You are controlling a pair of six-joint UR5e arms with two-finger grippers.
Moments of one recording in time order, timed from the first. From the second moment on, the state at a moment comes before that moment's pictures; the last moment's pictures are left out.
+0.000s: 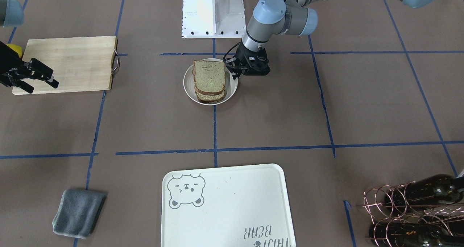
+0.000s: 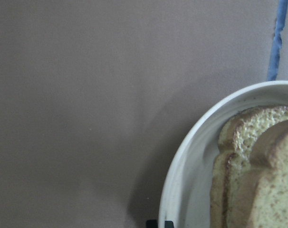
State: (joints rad) left arm -0.38 -2.08 -1.71 -1.99 -1.85 -1.54; right arm 1.03 -1.72 1.84 -0.88 2.33 0.95
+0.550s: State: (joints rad) left arm -0.45 -2.08 -1.72 -2.10 -1.88 -1.62; right arm 1.03 -1.72 1.84 -0.88 2.34 0.95
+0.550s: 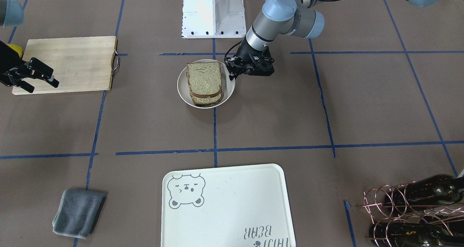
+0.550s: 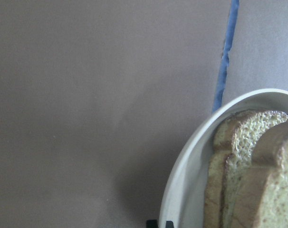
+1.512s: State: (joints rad) left arm -0.75 -2.45 -1.11 -2.28 -1.96 -1.68; right arm 1.04 -1.72 1.85 -0.88 2.35 0.95
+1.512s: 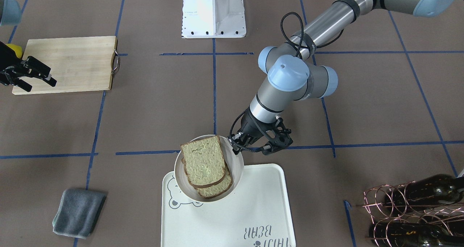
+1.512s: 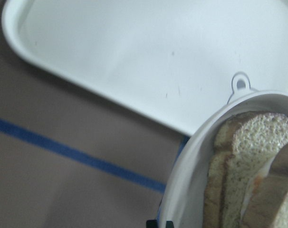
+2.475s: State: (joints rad) left arm -0.79 -2.58 -0.72 -2.52 -1.92 -1.76; right arm 1.04 -1.73 1.85 -0.88 2.35 0.96
